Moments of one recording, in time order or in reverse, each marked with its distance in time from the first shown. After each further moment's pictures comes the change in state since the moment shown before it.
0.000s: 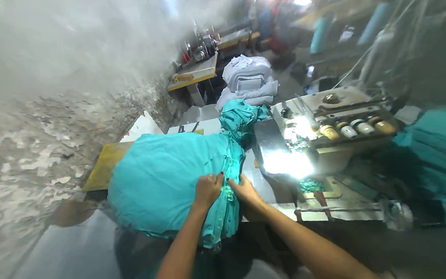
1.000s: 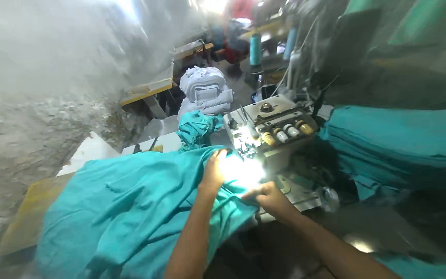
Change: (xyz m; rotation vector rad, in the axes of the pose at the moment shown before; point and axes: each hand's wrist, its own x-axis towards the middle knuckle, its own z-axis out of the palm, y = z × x) left_hand 0.087 0.147 0.018 -0.182 -0.239 0.202; right_hand -0.083 -0.027 -0.151 -0.216 0.084 -0.199
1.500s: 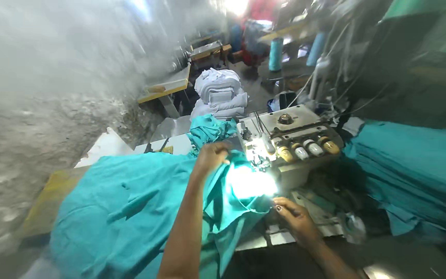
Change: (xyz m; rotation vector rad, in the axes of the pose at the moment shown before) left_hand 0.038 -0.015 -0.056 -0.379 0.041 -0.026; right_hand 0.014 0.091 -0.010 0.283 0.223 -0.386
